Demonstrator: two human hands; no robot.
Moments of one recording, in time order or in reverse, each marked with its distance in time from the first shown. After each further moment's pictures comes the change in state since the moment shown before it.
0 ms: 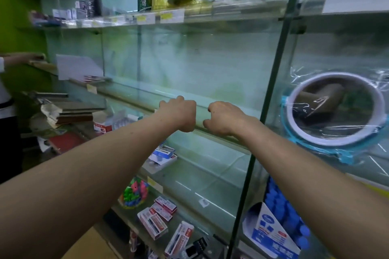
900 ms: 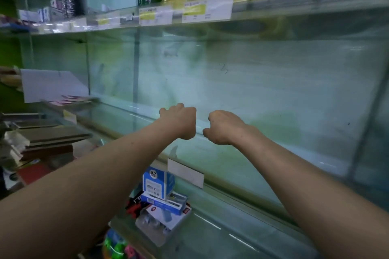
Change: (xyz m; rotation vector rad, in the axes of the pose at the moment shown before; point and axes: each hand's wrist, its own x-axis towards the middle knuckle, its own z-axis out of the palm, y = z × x) left_hand 0.221 -0.102 0.040 -0.037 0.056 0.057; right_hand 0.225 -0.040 0.039 -0.017 0.034 0.071
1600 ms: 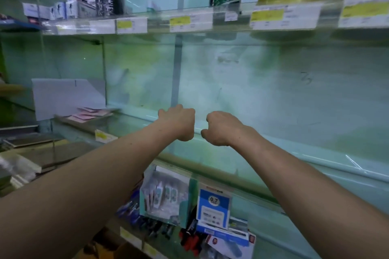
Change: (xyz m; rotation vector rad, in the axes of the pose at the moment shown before) left_hand 0.083 -0.220 0.018 0.015 -0.009 0.109; right_hand 0.126 -0.194 0.040 -0.029 0.002 0.086
